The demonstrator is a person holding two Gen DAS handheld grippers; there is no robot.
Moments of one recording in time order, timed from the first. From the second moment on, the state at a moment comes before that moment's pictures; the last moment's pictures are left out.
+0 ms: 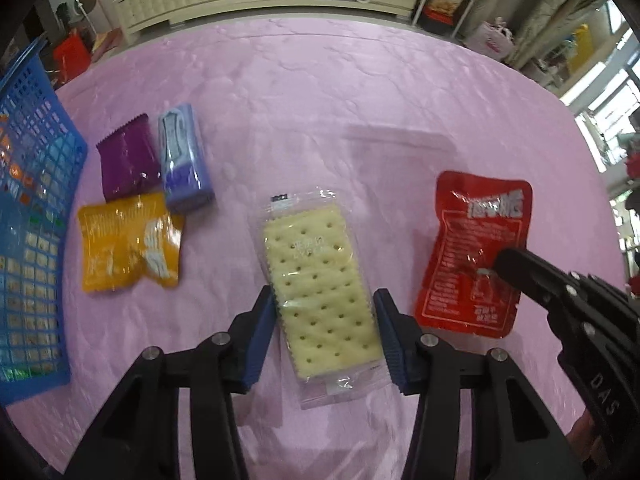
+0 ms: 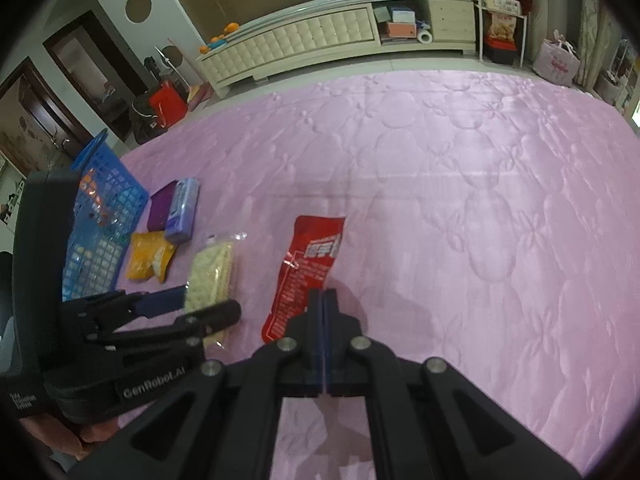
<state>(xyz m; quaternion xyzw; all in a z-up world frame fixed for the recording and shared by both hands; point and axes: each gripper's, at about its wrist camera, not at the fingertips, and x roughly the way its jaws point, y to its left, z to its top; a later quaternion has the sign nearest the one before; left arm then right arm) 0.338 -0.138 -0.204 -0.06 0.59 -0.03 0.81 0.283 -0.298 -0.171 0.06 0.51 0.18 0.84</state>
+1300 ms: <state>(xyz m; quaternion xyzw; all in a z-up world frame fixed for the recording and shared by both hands) 0.176 0.069 -0.044 -0.10 0.41 -0.06 0.91 0.175 -0.110 -0.004 -0.07 0.40 0.24 0.88</state>
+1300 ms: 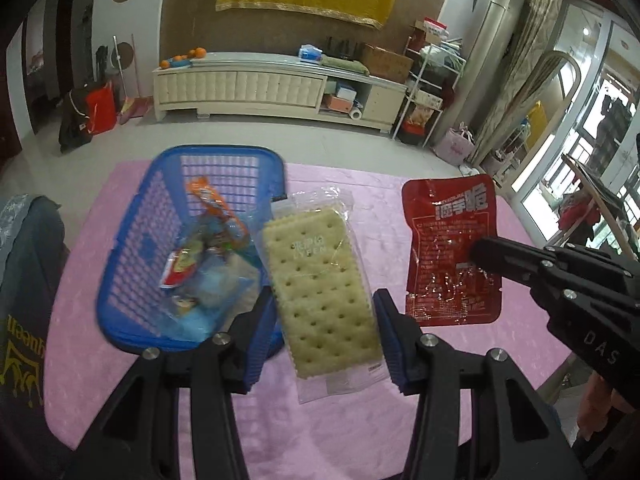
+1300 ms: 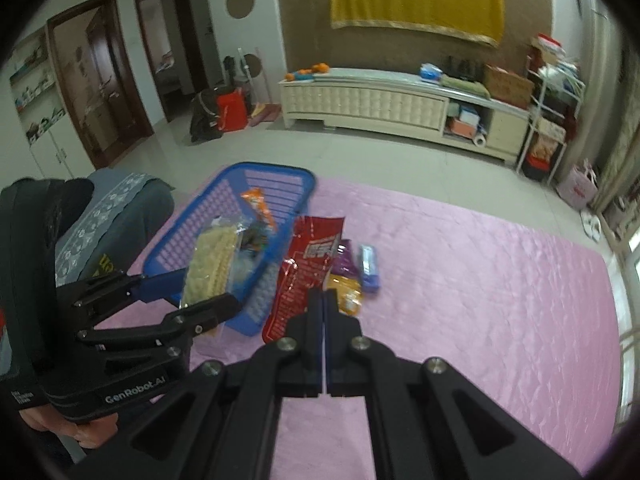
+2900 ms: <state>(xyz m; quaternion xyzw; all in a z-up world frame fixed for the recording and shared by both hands) 0.189 0.169 -0.055 -0.10 0.43 -0.04 0.90 0.250 0.017 -0.066 -0.12 0.45 0.18 0.87</state>
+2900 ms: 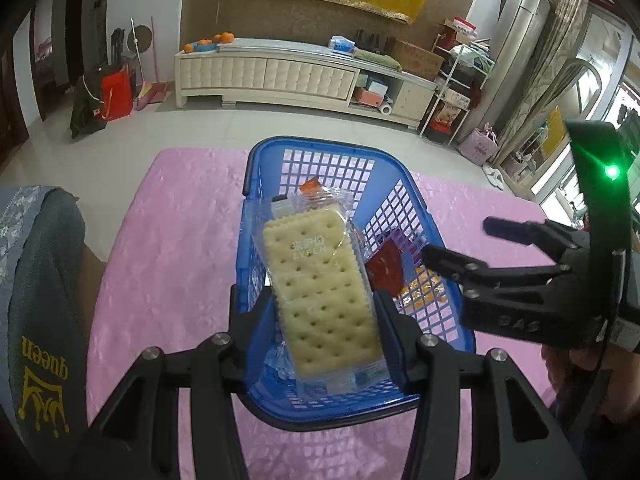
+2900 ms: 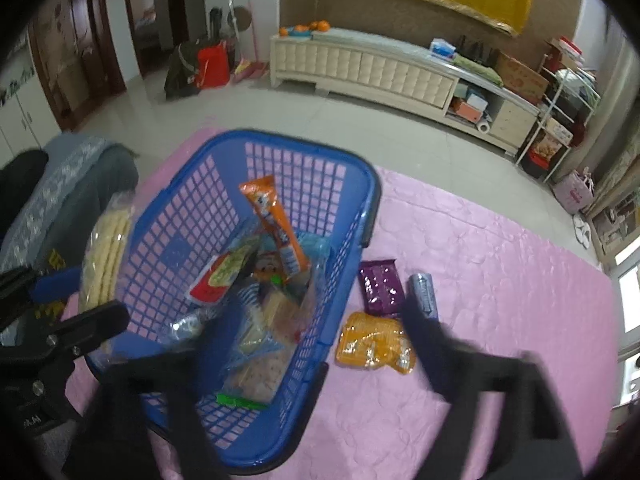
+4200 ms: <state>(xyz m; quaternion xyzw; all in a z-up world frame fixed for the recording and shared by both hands) 0.265 0.116 -0.101 -0.05 0.49 -0.08 0.86 0.261 -0.068 -0.090 -0.06 0.46 0.17 0.87</state>
